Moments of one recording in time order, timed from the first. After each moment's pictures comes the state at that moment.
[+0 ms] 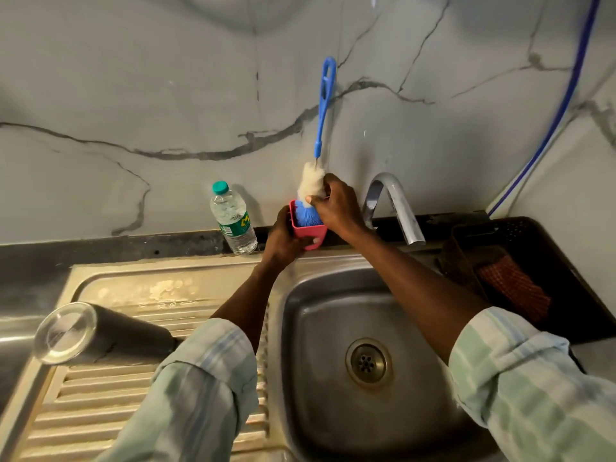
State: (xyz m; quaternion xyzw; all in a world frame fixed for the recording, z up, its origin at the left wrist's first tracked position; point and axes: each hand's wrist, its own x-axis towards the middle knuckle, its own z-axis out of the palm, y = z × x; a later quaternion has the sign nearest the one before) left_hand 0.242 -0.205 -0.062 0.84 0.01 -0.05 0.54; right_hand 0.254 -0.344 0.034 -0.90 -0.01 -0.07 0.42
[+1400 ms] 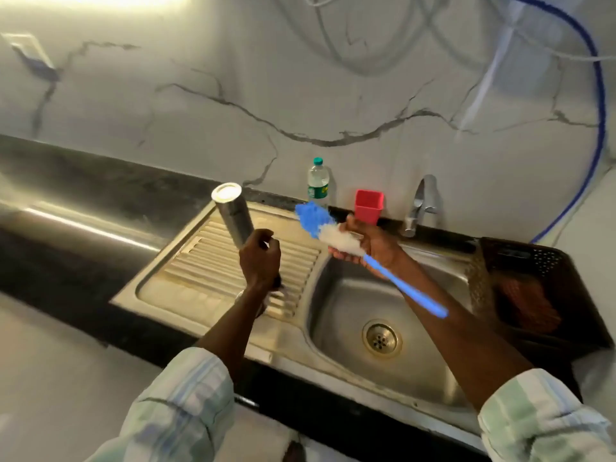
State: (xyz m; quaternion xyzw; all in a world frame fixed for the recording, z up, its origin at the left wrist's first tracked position) left_hand -0.049 -0.157 0.002 0.76 0.29 0.36 0.45; right_hand 0.031 -0.370 0.073 -0.53 -0.08 0.36 0.76
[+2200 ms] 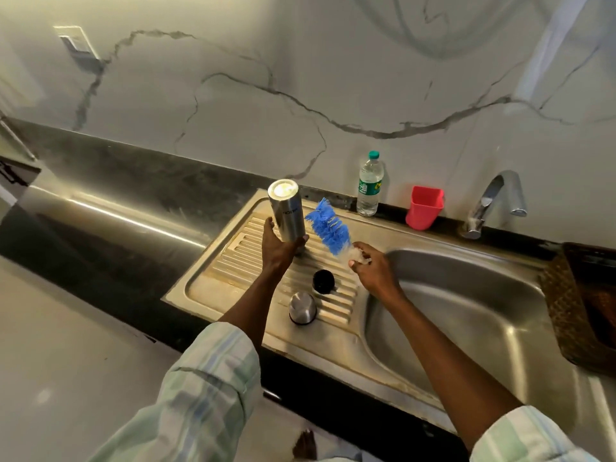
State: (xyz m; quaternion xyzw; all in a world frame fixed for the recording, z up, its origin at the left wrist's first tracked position) left_hand -0.044 -0.038 -0.022 0.75 0.29 0.20 0.56; right_hand -0.007 -0.253 -0.006 -0.84 -0.13 0.11 0.52
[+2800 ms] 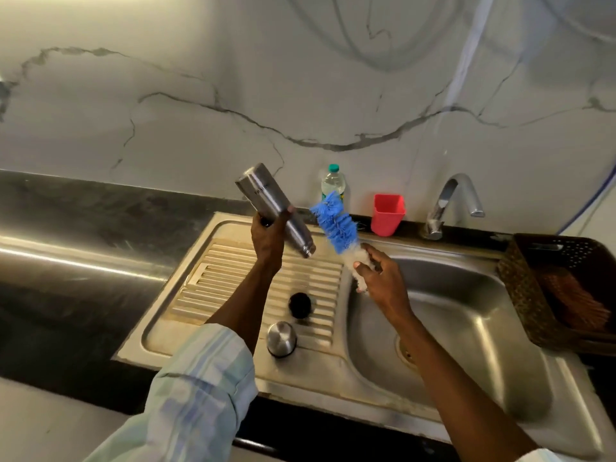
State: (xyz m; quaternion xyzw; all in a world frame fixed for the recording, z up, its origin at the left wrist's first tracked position) left_hand 0.038 -0.057 0.014 0.62 0.21 0.24 0.72; right_hand -0.007 -0.291 0.021 -0.79 -0.04 0.02 0.61
